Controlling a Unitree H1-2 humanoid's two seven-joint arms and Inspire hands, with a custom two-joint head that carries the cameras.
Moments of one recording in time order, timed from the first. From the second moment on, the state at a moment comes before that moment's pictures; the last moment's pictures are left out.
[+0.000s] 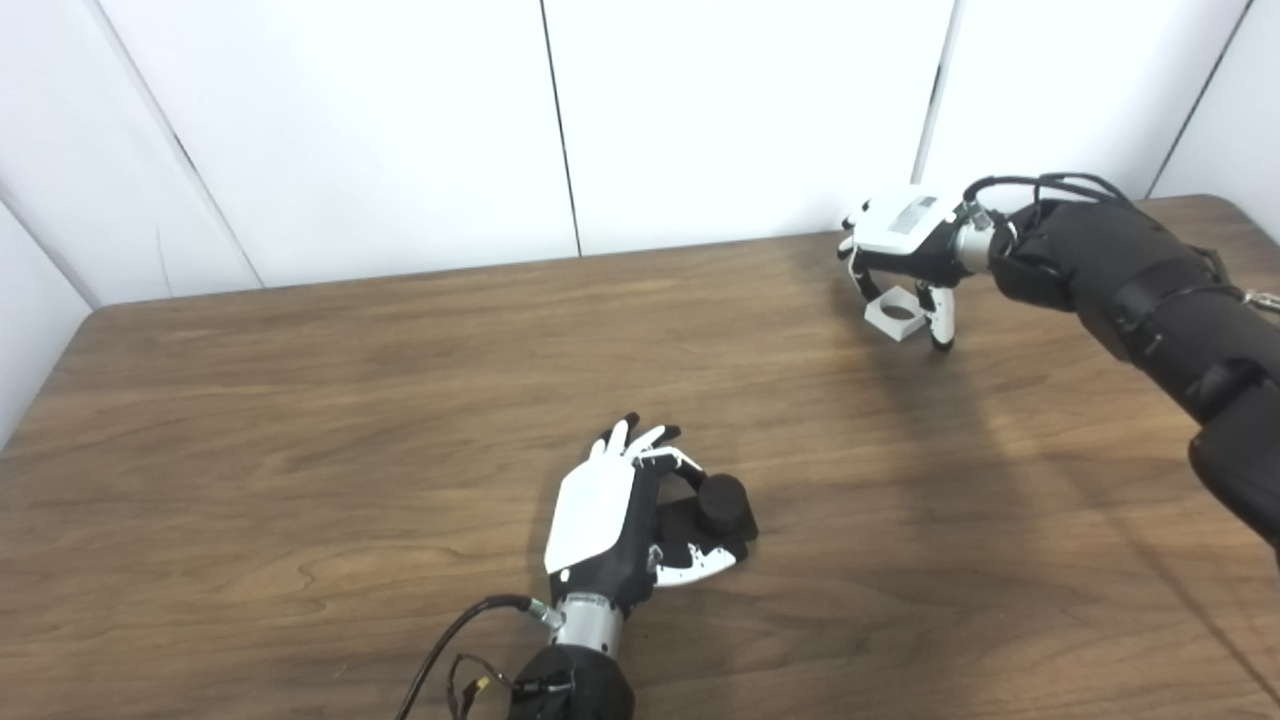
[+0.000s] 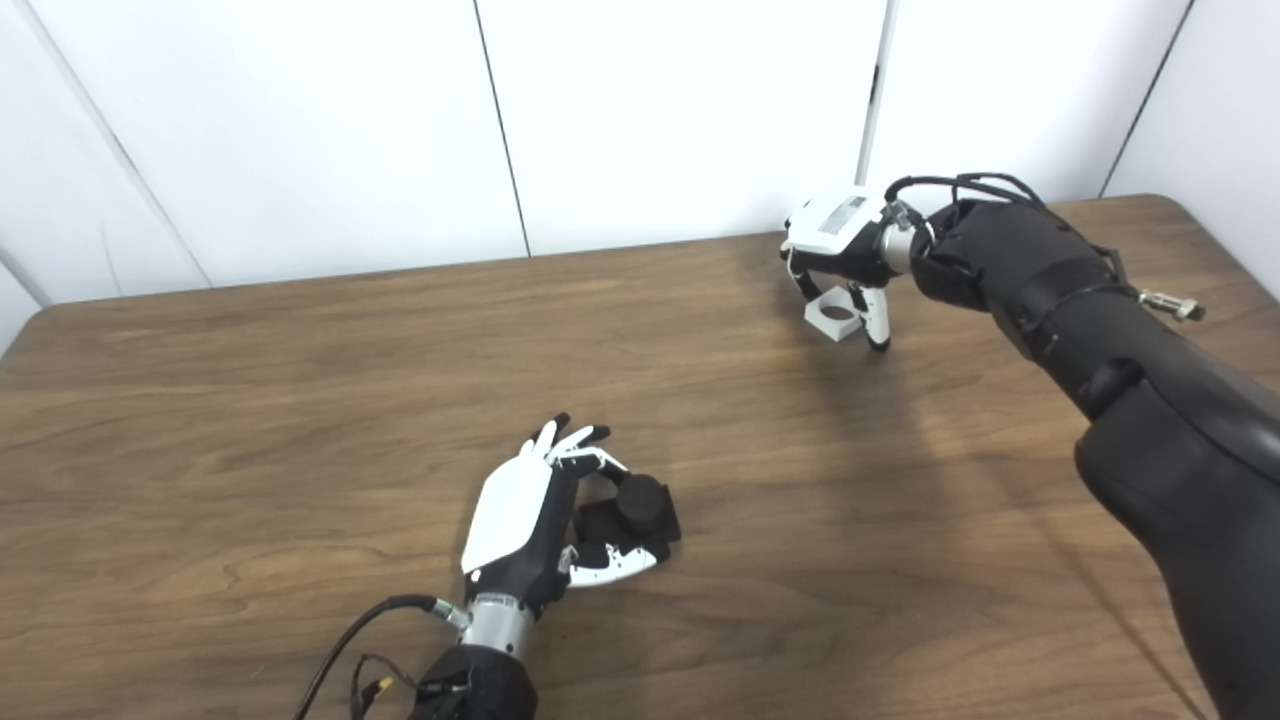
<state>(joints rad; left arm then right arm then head) -0.02 -0.07 -0.48 -0.12 0.87 0.34 0.07 -1.07 -0.55 0.79 1.03 -1.04 -0.46 0.04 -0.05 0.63</state>
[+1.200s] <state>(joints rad) -0.02 -0.07 -0.47 -0.11 0.86 0.34 0.08 -1.05 -0.55 0.74 0.93 -0.95 -0.46 0.11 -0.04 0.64</state>
